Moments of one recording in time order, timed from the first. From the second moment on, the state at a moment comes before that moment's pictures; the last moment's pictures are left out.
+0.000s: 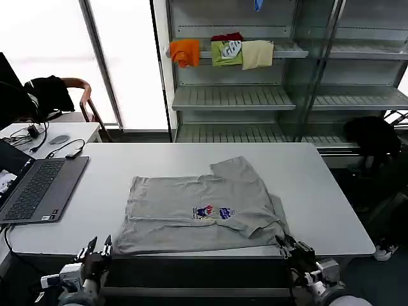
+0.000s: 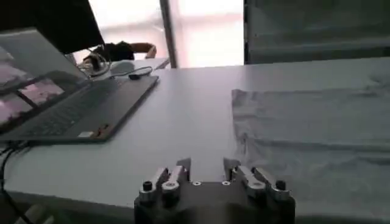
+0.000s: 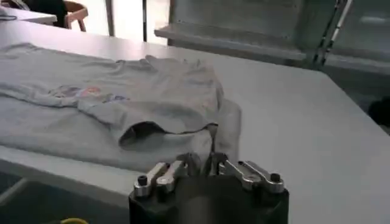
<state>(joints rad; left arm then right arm) 1.60 -1.02 -0.51 -2.28 -0.55 0.49 -0.61 -1.60 0.88 0.51 2.26 0.56 -0.47 0.24</state>
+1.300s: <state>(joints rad) 0.86 -0.93 -0.33 -1.75 -0.70 0.56 -0.22 -0.32 1.16 0.00 1.24 0.57 -0.57 -0.04</state>
